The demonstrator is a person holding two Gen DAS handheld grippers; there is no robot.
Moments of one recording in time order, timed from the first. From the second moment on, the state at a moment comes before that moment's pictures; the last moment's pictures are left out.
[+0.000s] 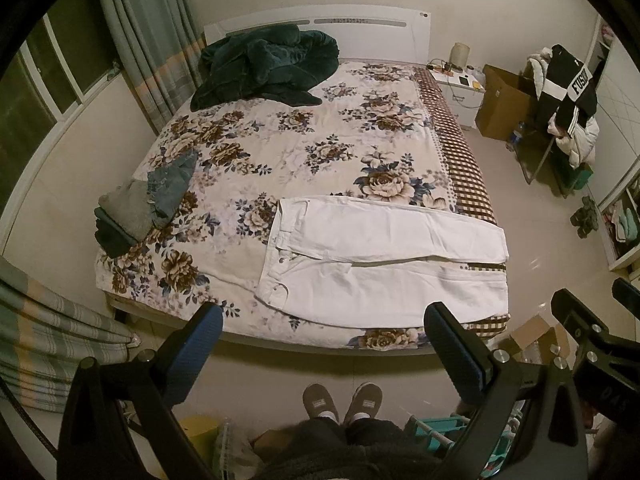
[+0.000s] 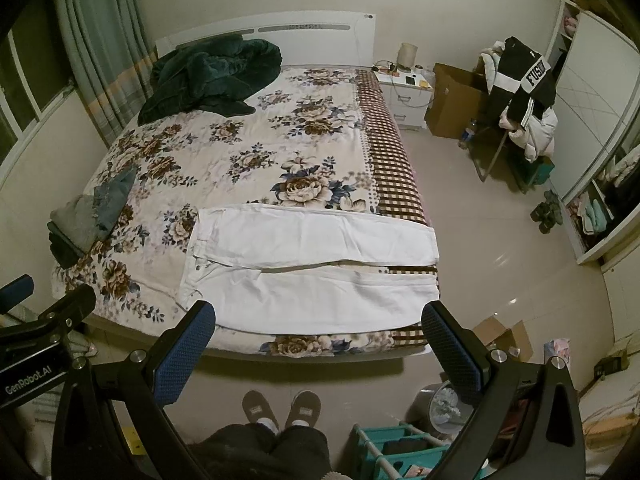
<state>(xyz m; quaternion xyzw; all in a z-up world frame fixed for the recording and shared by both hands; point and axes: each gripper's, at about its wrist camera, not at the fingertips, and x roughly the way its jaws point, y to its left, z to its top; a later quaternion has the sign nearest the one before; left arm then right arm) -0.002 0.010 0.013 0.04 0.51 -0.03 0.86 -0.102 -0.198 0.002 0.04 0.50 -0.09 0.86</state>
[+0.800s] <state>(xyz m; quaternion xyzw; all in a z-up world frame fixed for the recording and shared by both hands) 0.001 0.016 0.021 0.04 0.51 -0.02 0.86 -0.108 -0.183 -0.001 0.03 0.50 -0.09 0.86</state>
